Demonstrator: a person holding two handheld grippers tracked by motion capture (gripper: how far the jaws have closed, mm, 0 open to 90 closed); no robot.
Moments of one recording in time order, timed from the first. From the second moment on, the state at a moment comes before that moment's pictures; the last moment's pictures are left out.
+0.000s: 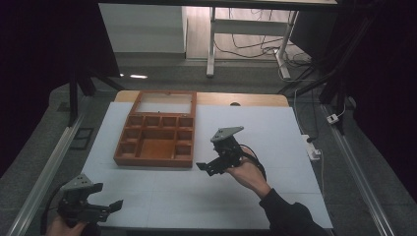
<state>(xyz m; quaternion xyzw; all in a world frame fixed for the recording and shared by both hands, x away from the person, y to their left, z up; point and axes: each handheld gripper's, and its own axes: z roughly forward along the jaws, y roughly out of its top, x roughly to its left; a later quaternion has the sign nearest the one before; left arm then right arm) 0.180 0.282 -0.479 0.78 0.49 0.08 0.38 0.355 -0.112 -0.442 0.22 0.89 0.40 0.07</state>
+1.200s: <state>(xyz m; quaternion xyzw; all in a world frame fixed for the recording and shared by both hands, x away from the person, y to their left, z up) 0.180 0.281 -0.478 0.78 0.49 0.08 0.38 0.305 -0.178 -0.436 0.26 0.87 0.40 0.09</state>
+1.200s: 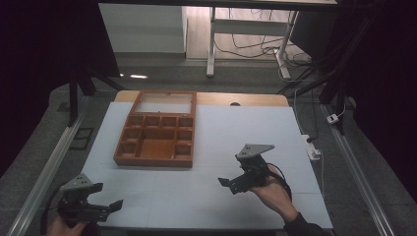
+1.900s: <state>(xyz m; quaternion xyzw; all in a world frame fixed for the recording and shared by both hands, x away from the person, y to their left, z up) 0.179 0.282 -0.478 0.78 0.49 0.08 0.38 0.274 -0.248 -0.435 0.33 0.84 0.41 0.13</state>
